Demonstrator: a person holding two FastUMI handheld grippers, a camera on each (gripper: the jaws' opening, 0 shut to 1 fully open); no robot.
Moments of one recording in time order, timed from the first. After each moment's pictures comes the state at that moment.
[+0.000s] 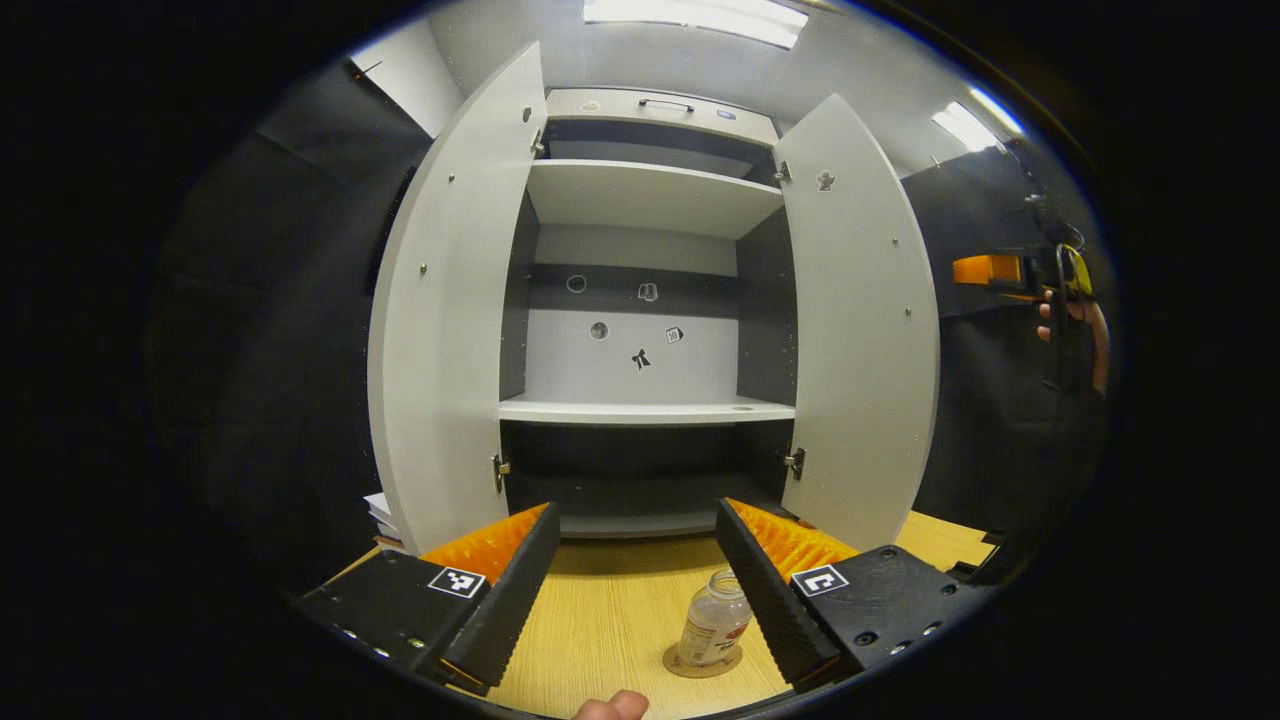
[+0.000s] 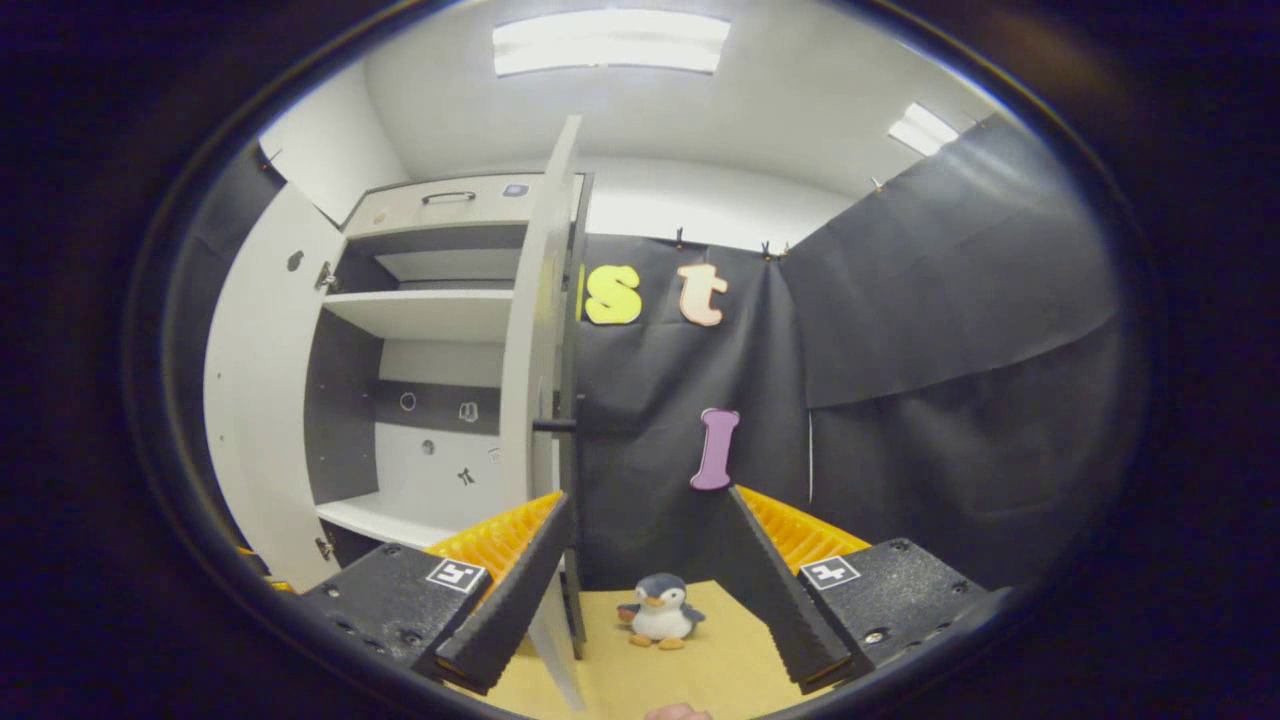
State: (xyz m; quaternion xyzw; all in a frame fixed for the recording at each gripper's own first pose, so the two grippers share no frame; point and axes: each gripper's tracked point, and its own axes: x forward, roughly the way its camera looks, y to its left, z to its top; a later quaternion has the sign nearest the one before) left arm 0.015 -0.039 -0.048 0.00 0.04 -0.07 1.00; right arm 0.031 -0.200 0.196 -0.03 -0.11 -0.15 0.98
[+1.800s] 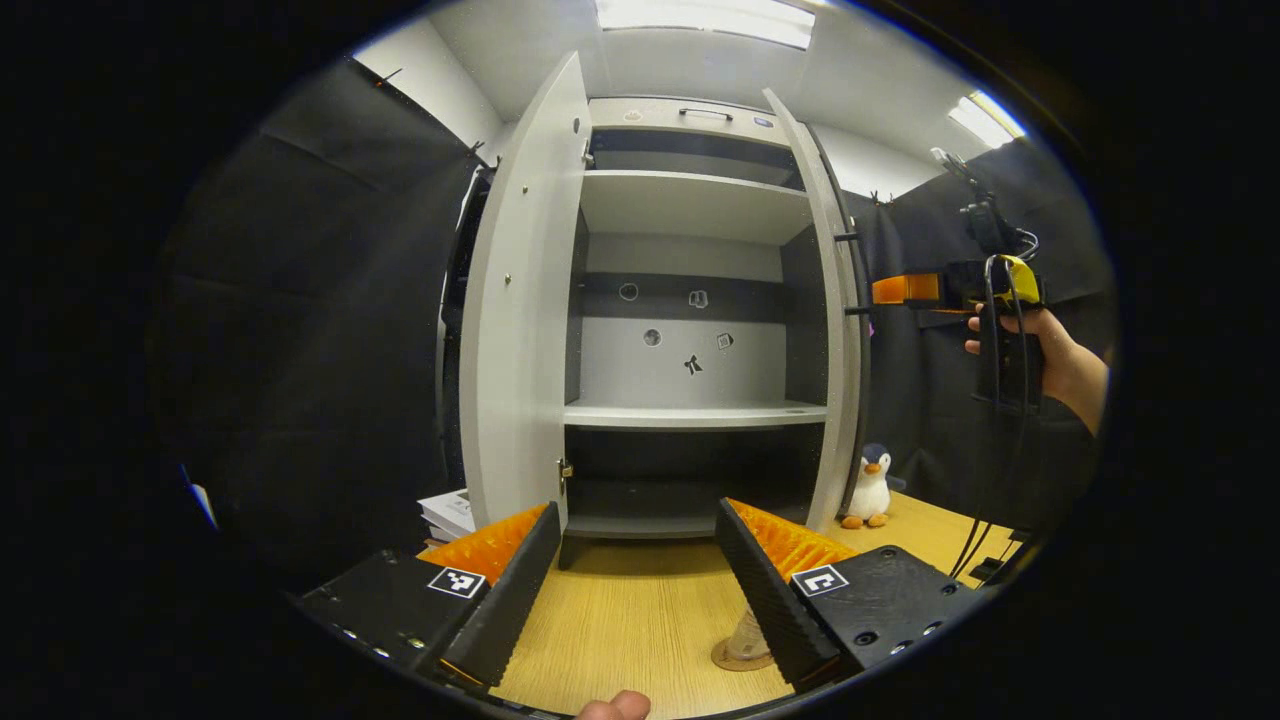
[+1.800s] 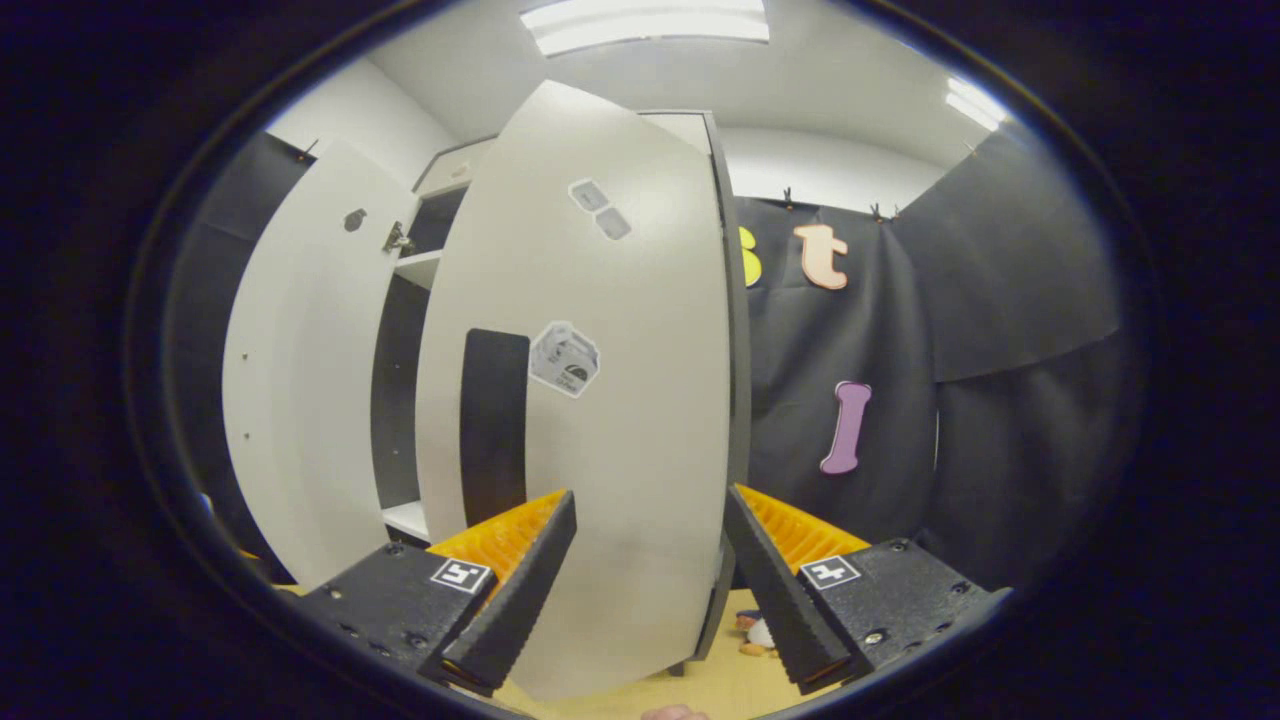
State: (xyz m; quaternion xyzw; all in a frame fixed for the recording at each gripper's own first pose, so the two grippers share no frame) left arm 0.001 0.017 -0.046 0.00 0.04 0.00 1.00; right arm 0.154 -0.070 0.151 -0.02 -0.07 0.00 1.00
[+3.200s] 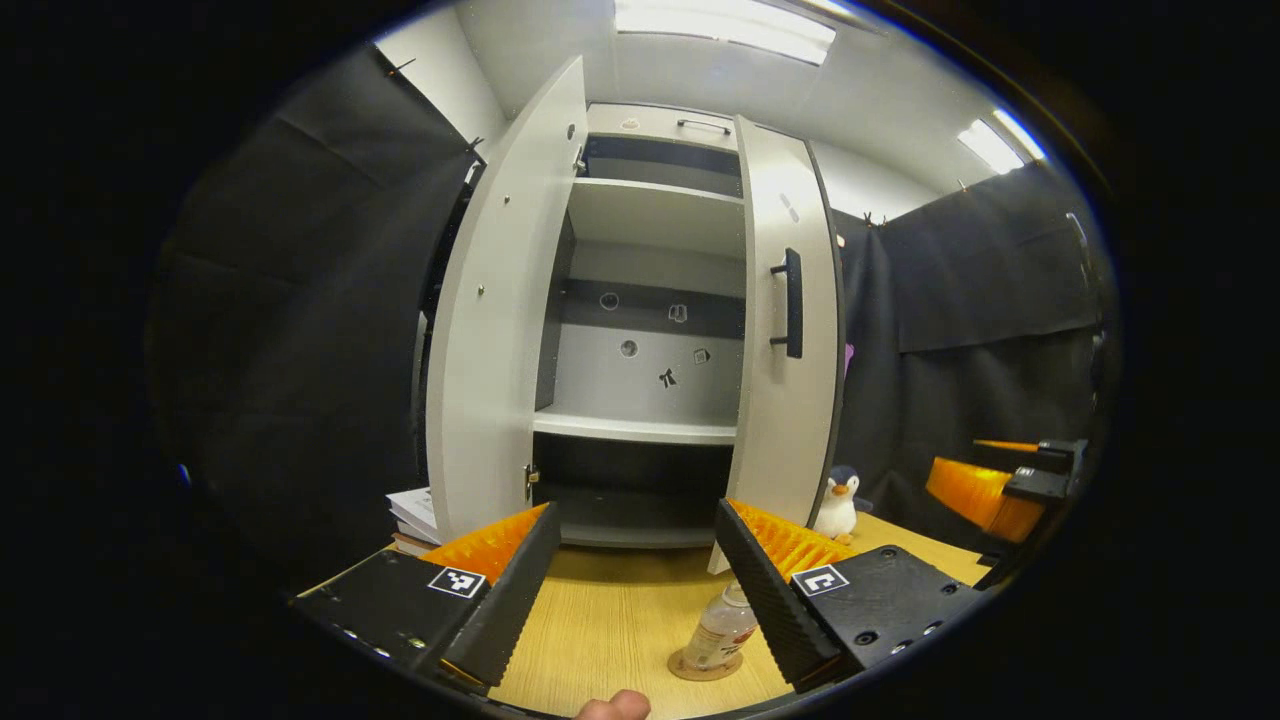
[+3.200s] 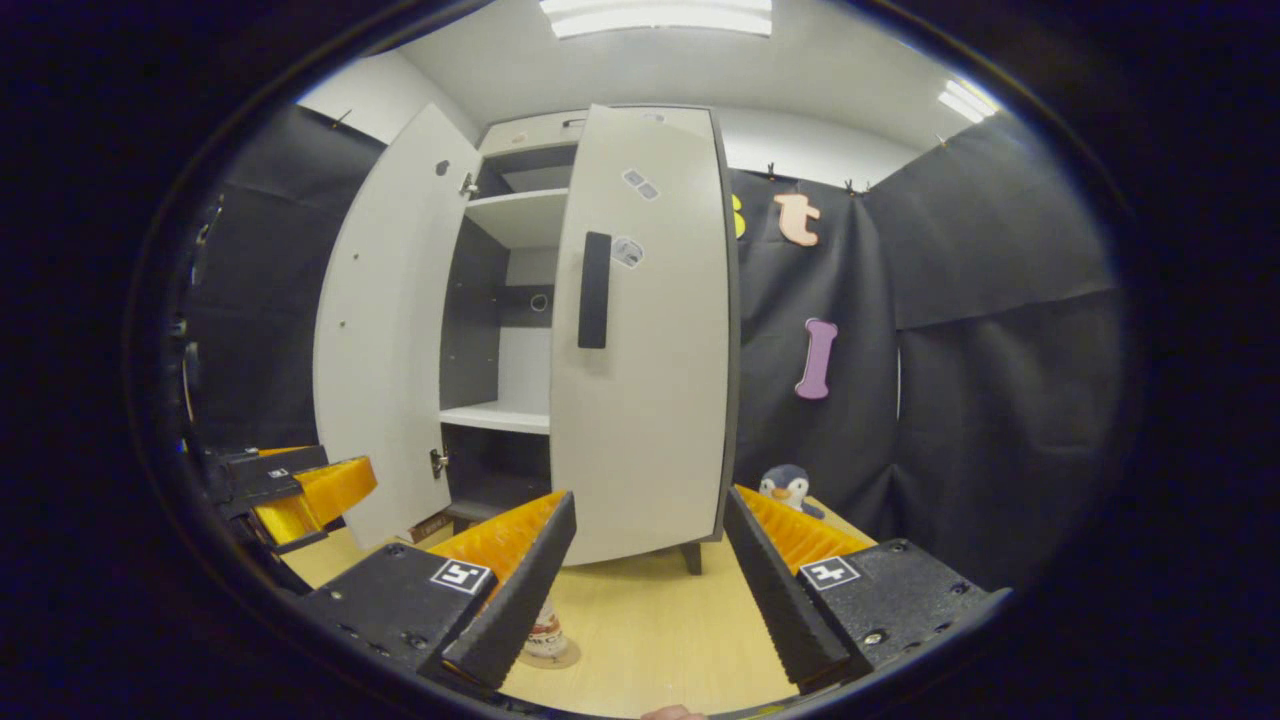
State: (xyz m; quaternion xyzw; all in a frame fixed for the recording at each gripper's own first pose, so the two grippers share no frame) left arm 0.001 -0.013 -0.016 -0.05 0.02 -0.04 1.00; right arm -0.006 -0.015 -0.003 -0.02 0.00 -0.04 1.00
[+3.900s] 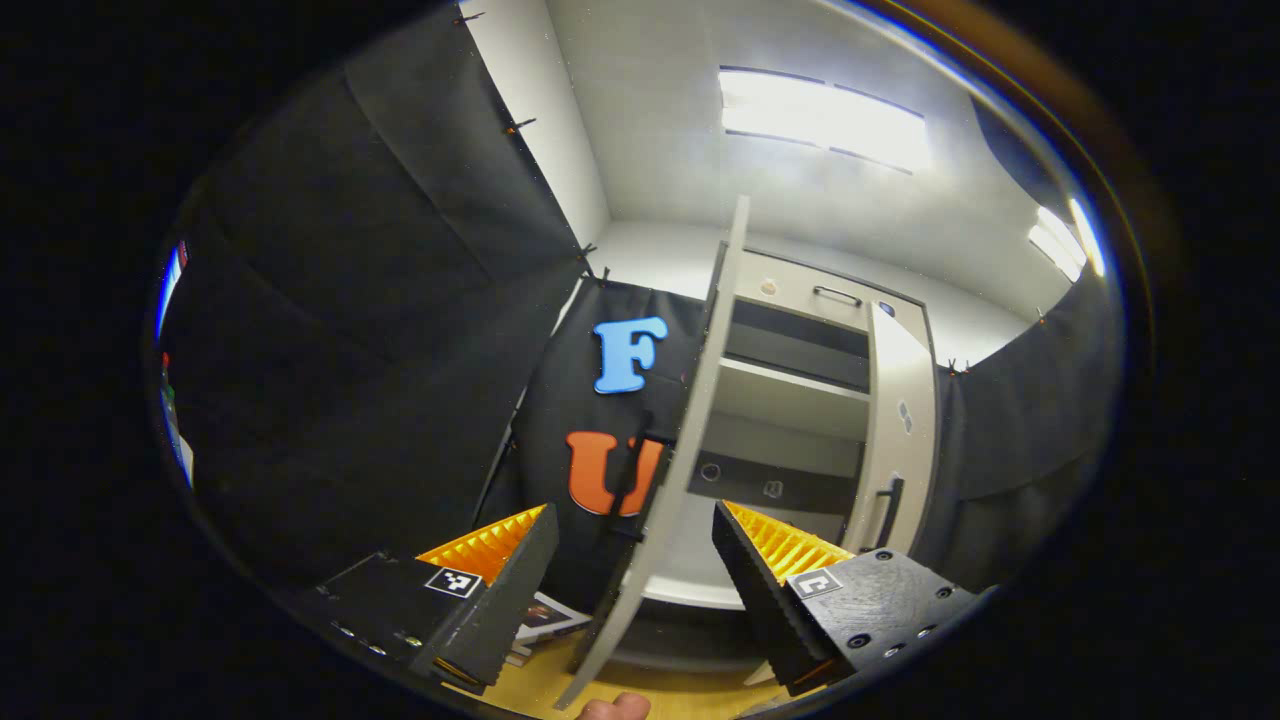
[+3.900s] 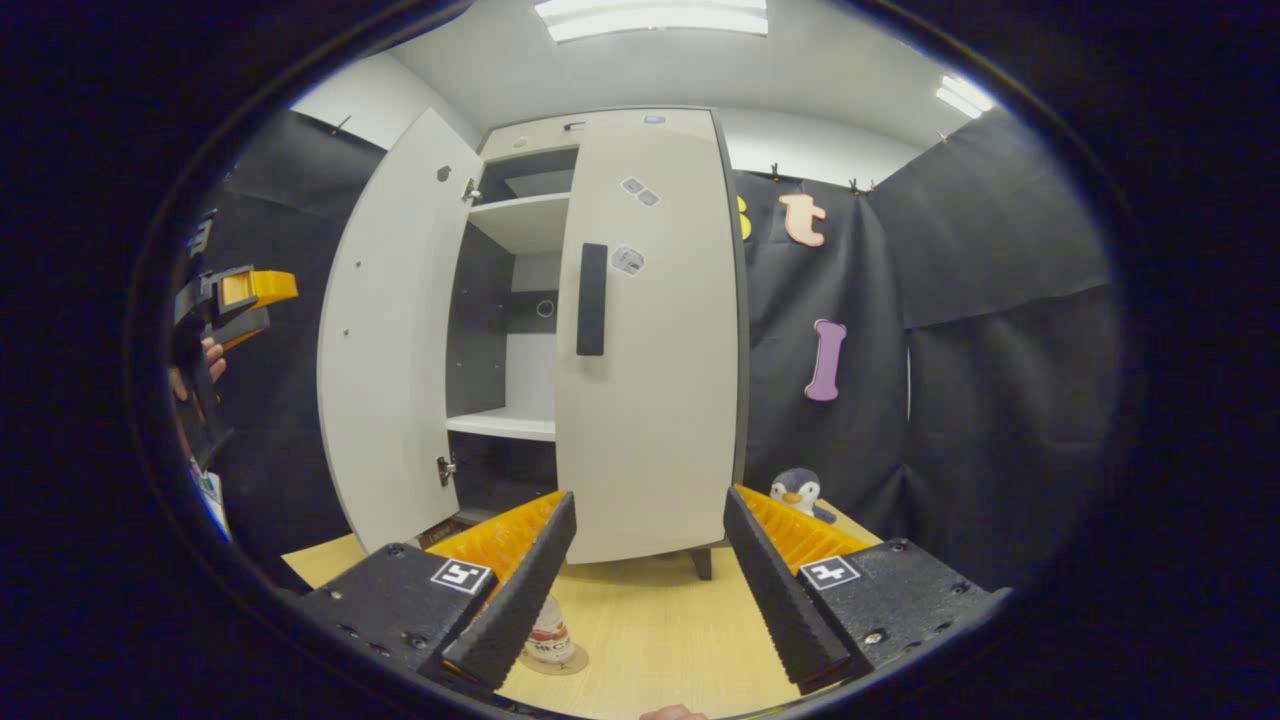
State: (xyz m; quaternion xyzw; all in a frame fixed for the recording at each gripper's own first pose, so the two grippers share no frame) left arm 0.024 0.181 0.145 -0.12 -0.18 0.10 0.97; right arm 0.003 -0.010 0.004 -0.02 -0.01 -0.02 1.00
